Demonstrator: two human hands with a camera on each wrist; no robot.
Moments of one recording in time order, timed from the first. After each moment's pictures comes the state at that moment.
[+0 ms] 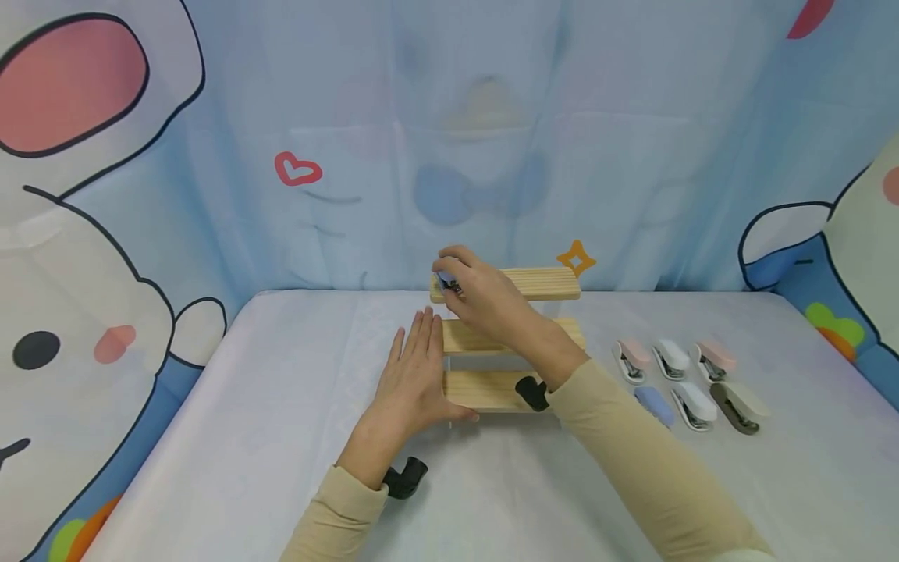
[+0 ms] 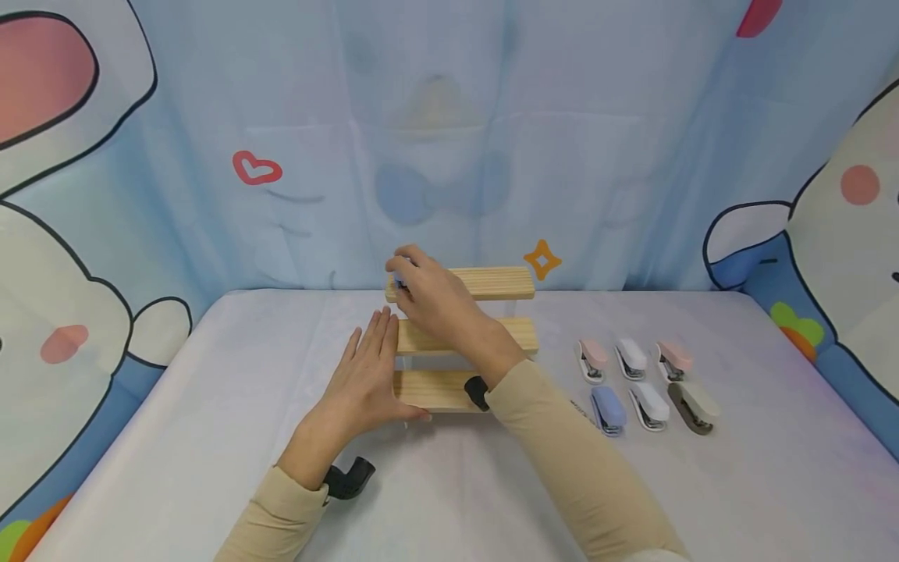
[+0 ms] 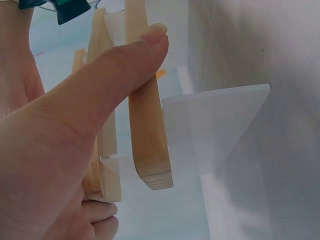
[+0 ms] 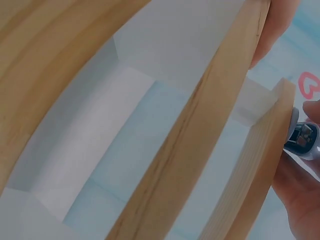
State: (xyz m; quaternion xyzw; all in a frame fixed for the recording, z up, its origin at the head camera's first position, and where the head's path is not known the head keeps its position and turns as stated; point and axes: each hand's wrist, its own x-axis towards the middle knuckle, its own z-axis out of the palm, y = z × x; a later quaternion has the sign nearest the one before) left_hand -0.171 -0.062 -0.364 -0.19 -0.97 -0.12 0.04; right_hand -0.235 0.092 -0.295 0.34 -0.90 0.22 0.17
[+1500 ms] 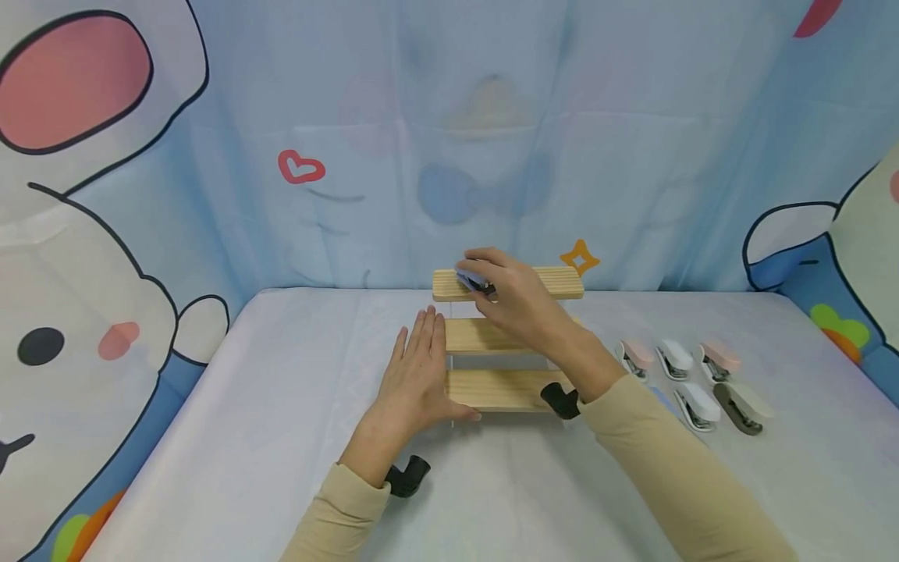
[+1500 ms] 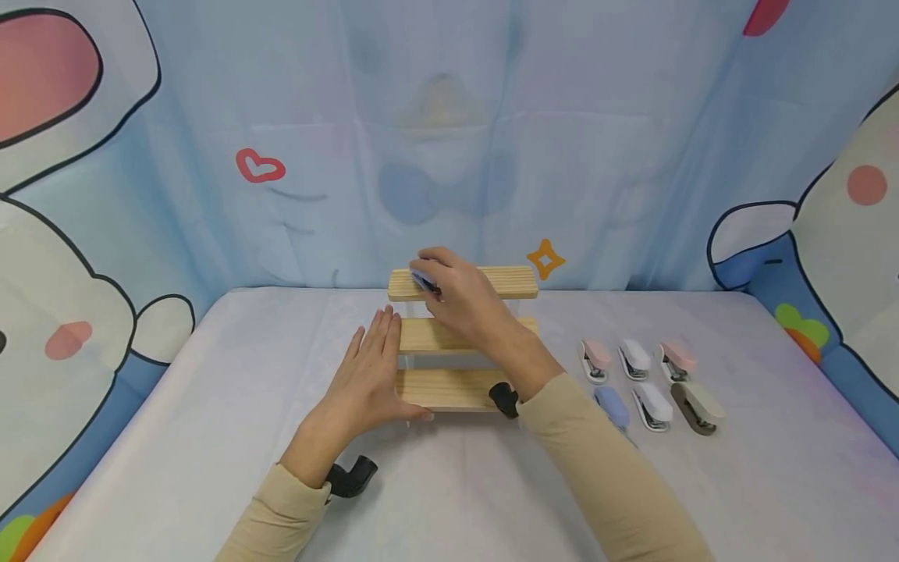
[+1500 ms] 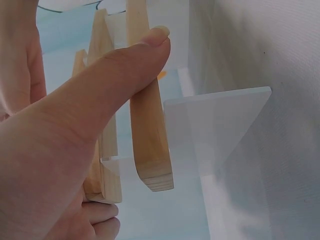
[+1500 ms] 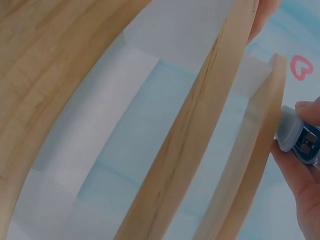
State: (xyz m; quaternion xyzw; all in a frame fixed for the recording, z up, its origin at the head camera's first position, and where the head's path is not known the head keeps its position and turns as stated) left_hand -0.171 -0.061 -0.364 -0.19 -0.97 -0.11 0.04; right_hand -0.224 0.121 -0.296 0.34 -0.88 0.26 0.21
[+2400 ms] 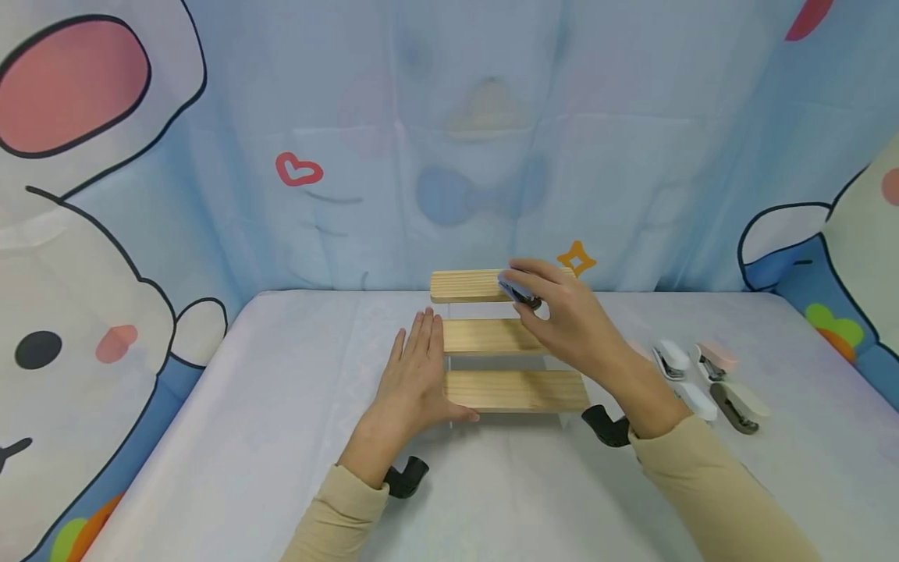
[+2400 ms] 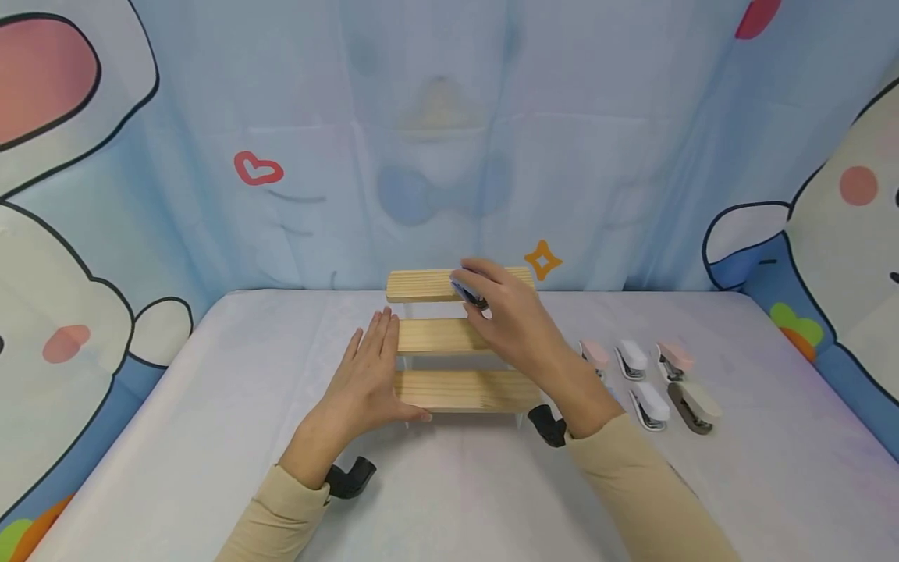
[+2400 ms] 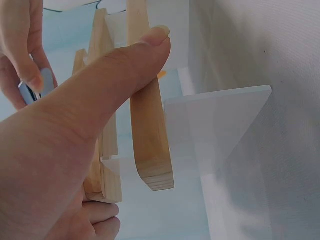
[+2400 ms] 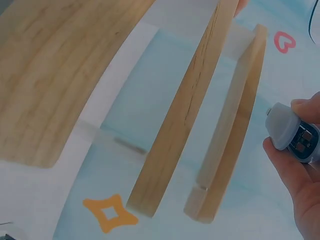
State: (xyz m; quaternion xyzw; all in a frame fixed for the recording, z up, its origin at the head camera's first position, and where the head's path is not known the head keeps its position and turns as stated) left_hand -0.171 -0.060 -0.363 -0.19 -0.97 -0.12 0.04; right_hand -0.193 0.167 -0.298 0.33 -0.87 0.25 0.28
